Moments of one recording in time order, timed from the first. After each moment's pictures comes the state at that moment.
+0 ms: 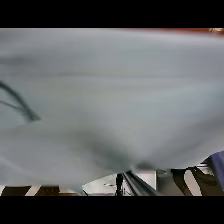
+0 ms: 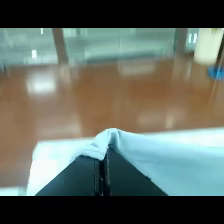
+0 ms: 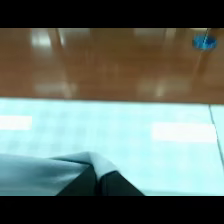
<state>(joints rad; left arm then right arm) -0.10 -0.55 1.77 1.64 -1.39 -1.52 -0.32 -0.66 1.96 -1.18 1.75 1.57</state>
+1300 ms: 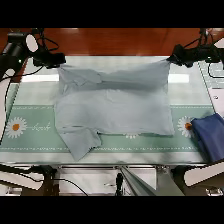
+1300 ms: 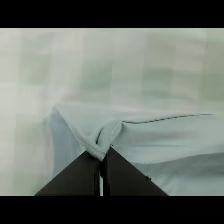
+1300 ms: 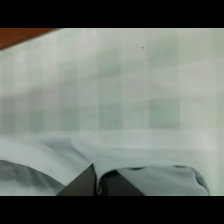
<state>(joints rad) -0.09 -1.65 1.67 1.61 -1.10 -1.74 -0.19 -1.76 1.72 -0.90 1.12 1.42</state>
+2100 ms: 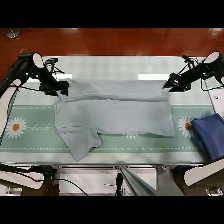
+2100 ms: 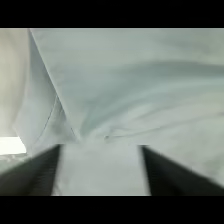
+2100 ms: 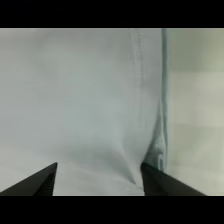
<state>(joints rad) -0.05 -1.66 1.43 1.47 -1.33 -1.60 -0.22 -1.81 1.57 -1.07 1.37 1.41</state>
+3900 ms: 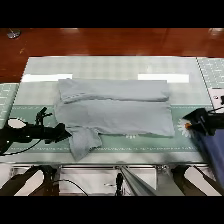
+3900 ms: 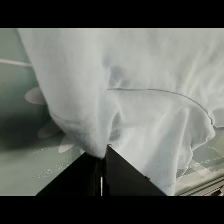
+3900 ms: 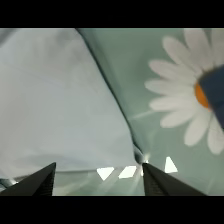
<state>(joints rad) 0.23 -1.02 0.34 0.84 -1.07 -1.31 -0.69 -1.06 0.66 -1.01 1.38 1.36</state>
